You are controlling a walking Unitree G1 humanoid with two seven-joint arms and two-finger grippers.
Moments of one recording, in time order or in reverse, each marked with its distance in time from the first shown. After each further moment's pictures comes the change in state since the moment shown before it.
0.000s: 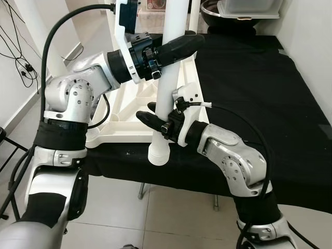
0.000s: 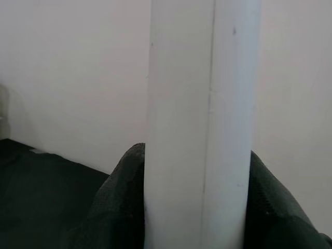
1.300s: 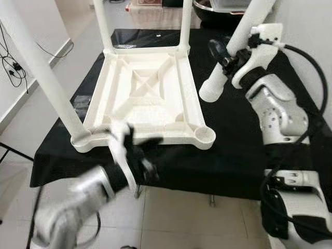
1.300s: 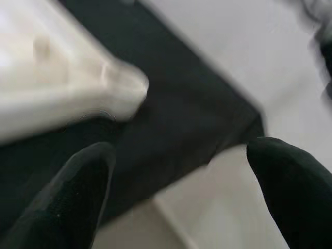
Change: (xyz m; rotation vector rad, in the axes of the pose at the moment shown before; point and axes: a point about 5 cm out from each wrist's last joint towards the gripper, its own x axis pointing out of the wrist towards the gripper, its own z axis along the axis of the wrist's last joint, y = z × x) left arm -0.100 -0.129 -0.150 -0.284 0.308 0.575; right arm -0.055 -0.103 0.090 -0.213 -0.322 -0.345
